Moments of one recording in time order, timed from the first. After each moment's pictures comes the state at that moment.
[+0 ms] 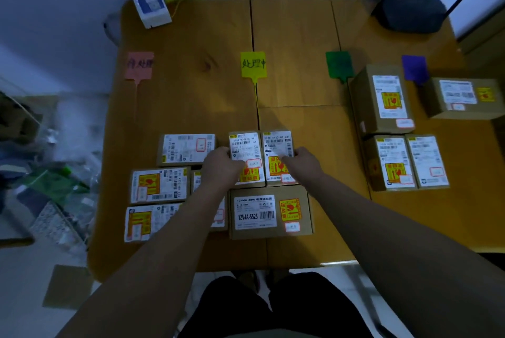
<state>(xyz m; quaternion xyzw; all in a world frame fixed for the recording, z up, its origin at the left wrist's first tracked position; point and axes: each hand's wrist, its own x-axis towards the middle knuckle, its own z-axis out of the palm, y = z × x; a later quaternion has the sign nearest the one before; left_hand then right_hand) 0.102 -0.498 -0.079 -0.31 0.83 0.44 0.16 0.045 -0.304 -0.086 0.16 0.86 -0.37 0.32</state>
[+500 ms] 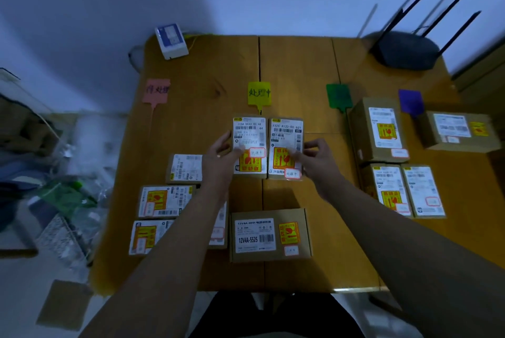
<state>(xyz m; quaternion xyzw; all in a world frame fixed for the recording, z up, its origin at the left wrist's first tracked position) 0.083 -0.499 -0.020 -0.35 0.59 0.73 -0.02 0.015 -0.282 -0.021 0.13 0.73 -0.63 0.25</state>
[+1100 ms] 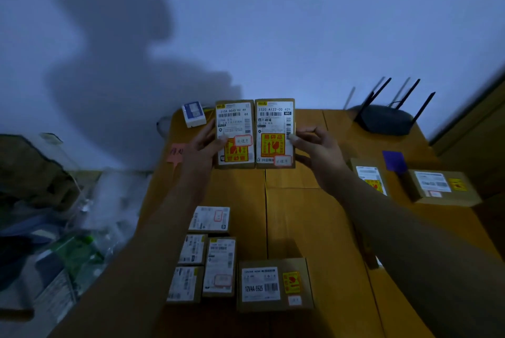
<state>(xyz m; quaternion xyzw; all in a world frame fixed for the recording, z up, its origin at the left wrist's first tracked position) 0.060 -0.555 0.141 -0.16 0.62 0.77 -0.10 -0.021 -0.312 0.153 -0.03 0.64 -0.75 0.16</state>
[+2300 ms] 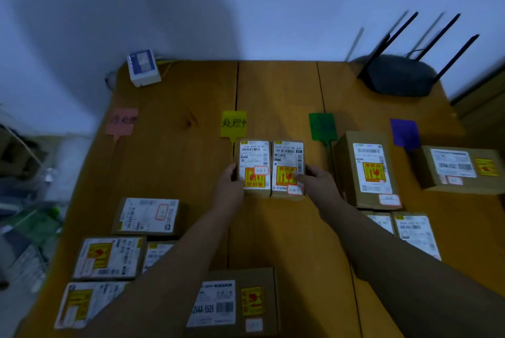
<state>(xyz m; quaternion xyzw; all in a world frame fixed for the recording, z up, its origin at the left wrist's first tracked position) -0.035 -0.417 -0.093 -0.39 0.68 0.62 0.07 -0.092 -0.221 -0.071 0.15 0.76 -0.58 0.27</state>
